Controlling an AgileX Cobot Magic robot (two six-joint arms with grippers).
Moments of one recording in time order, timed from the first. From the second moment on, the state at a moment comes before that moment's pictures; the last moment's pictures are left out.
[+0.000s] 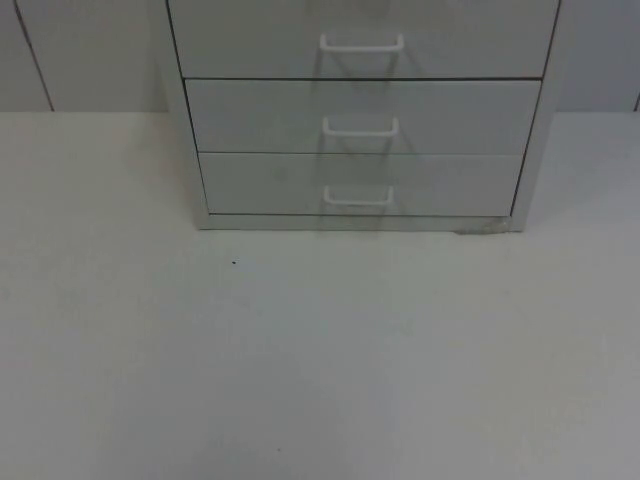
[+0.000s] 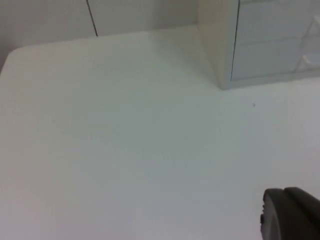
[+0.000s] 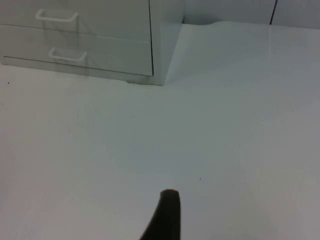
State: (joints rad) right arm 0.15 0.00 -0.52 0.03 1.08 -0.05; left arm 0.07 0.00 -0.50 -0.18 1.08 0.21
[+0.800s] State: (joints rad) right arm 0.15 0.00 -0.52 0.03 1.08 -0.05; left arm 0.07 0.00 -0.50 -0.10 1.08 0.09
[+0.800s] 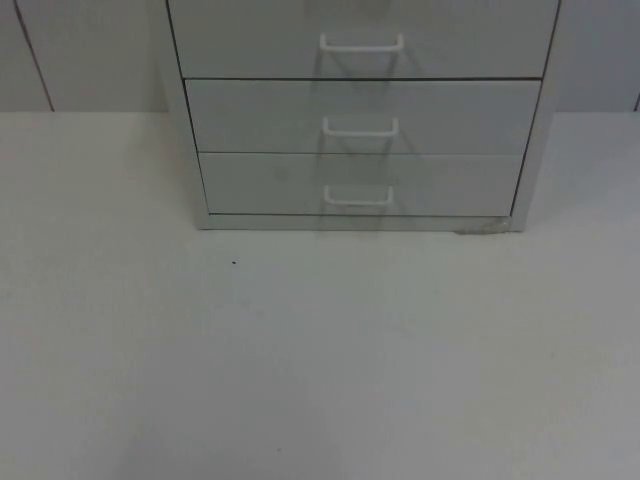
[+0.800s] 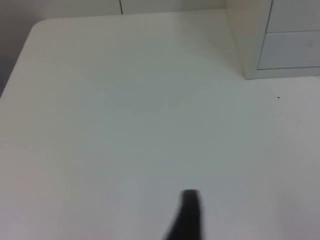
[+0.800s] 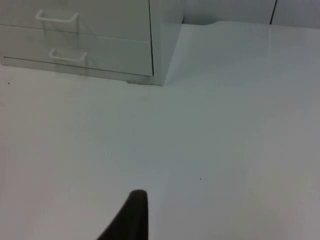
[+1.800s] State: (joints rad) right arm 0.15 0.00 -0.52 -0.01 1.08 0.01; left arm 0.07 0.00 -0.50 -0.09 1.08 0.08
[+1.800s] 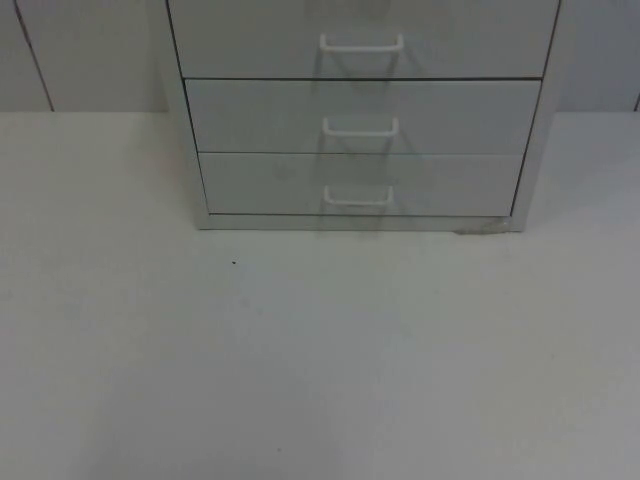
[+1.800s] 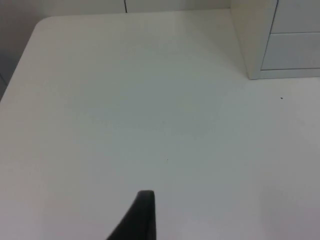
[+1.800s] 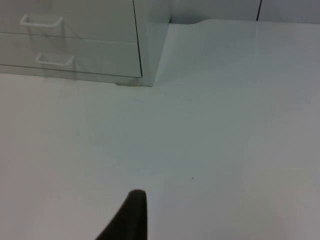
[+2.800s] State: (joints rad) right arm 0.13 0.00 -0.52 -0.01 1.08 0.01; left arm 0.07 0.00 -0.50 -0.09 1.08 0.08
